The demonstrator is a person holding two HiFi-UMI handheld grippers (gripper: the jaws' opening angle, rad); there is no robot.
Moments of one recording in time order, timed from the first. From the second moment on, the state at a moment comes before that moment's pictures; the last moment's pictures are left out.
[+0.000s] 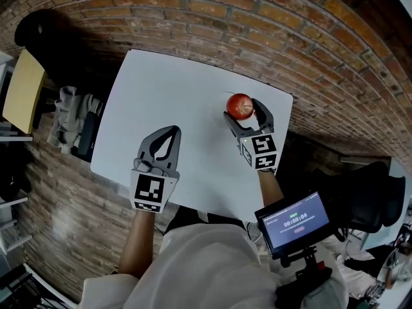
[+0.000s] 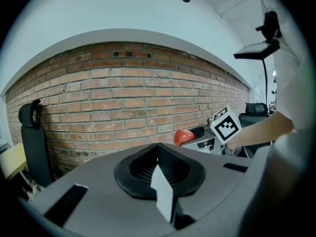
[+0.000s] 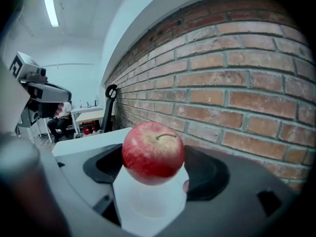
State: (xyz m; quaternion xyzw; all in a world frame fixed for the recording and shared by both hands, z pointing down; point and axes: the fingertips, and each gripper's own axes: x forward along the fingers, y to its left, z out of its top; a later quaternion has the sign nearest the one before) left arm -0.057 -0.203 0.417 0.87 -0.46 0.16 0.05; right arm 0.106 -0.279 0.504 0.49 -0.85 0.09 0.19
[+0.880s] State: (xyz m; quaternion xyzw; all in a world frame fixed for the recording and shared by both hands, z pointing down) left arm -0.056 -0.218 0.468 0.86 -0.46 0.19 0.10; right arm 0.102 -0.306 0.589 0.47 -0.84 0.12 0.25
